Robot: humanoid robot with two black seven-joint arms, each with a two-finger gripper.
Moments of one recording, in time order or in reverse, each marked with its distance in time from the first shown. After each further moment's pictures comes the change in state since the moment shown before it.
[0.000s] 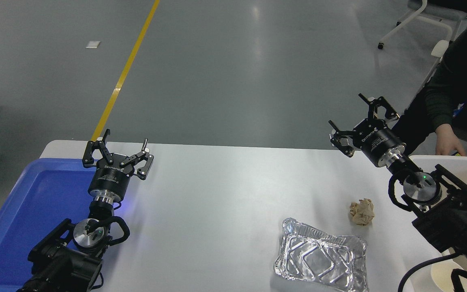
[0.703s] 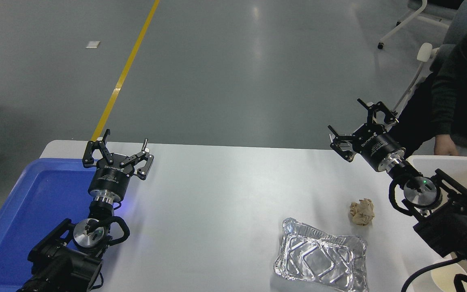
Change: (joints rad) left arm 0.000 0.000 0.001 0.000 0.000 0.000 0.000; right arm -0.001 -0.049 -0.015 0.068 -0.004 -0.010 -0.009
